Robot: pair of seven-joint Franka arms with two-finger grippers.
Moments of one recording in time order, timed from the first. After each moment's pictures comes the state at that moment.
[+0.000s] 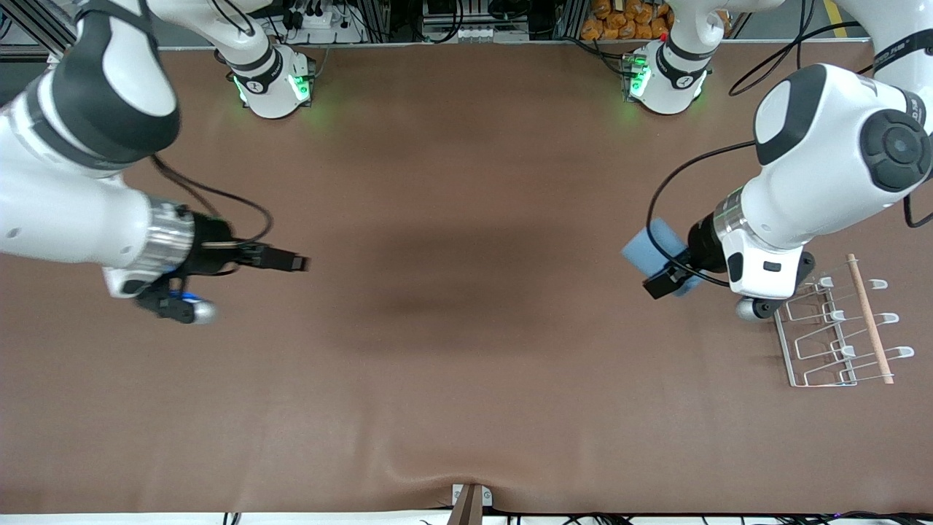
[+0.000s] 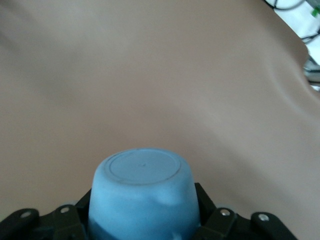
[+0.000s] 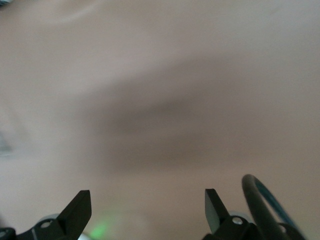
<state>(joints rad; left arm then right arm) -0.11 0.31 -0.22 -1.44 -0.04 1.79 -0.93 0.19 0.39 -0.02 -1.26 0.36 1.54 0.38</state>
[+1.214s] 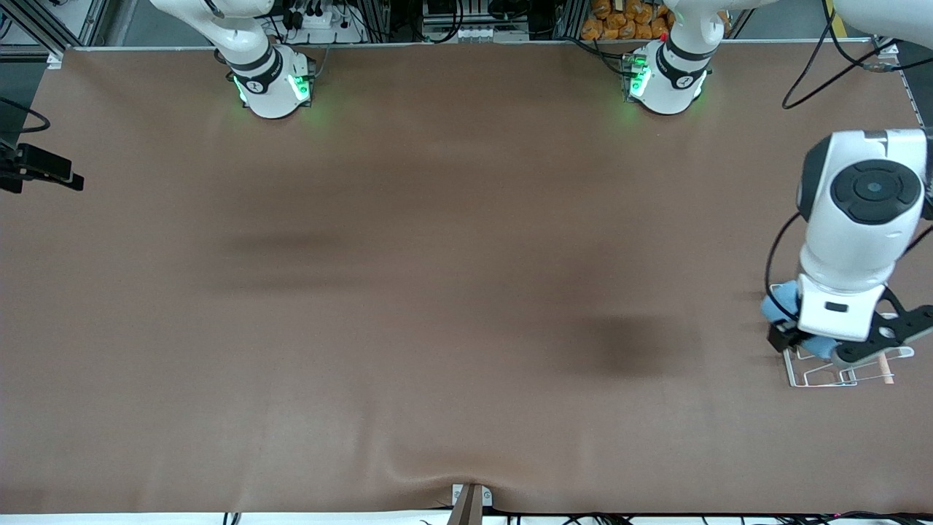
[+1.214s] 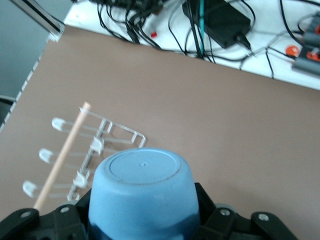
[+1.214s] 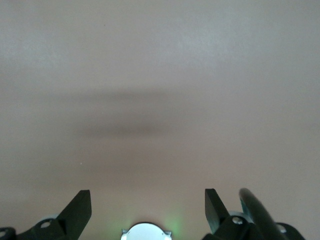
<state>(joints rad) 0.09 0.36 -0.21 -1.58 0.60 2.13 -0.75 -0.05 0.05 -0.11 -1.49 0.03 1.37 -0.14</state>
